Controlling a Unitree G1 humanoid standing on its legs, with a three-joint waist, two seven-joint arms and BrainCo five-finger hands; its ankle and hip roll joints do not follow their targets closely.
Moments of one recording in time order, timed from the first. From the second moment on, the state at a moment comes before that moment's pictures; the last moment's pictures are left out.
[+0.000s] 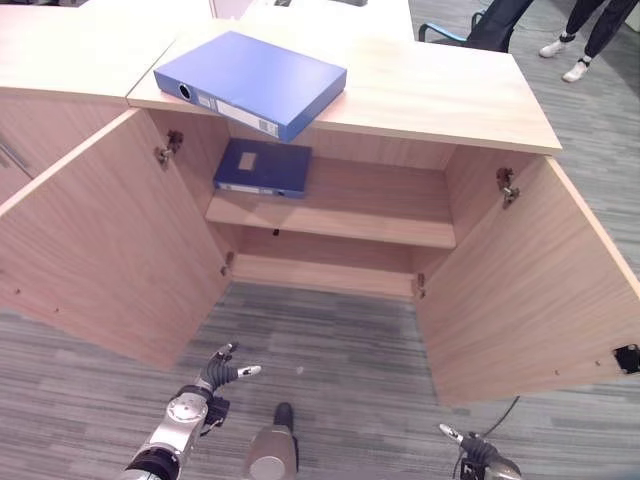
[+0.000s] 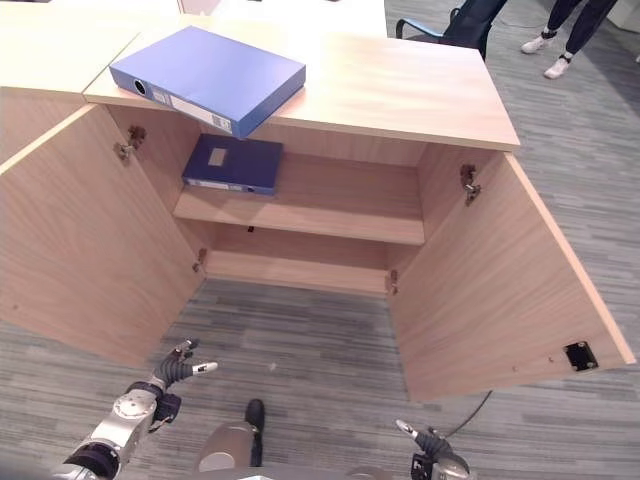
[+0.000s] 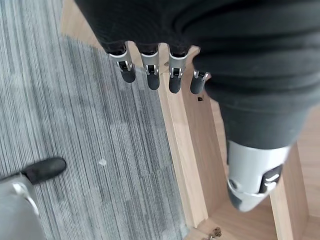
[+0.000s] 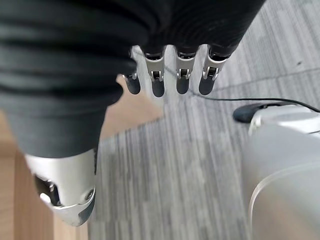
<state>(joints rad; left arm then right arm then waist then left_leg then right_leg) -0.07 0.42 -0.30 0.82 -0.19 -0.13 -0.01 -0.03 -0.26 0.01 1.23 0.33 -0.04 -0.06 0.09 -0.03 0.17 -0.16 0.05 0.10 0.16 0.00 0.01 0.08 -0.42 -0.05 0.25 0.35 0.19</state>
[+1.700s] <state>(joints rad) 0.05 0.36 -0.25 0.83 -0.19 -0.12 0.01 0.01 -0.27 0.00 1.23 0.32 -0.03 -0.04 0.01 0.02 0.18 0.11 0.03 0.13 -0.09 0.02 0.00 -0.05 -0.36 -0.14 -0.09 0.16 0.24</state>
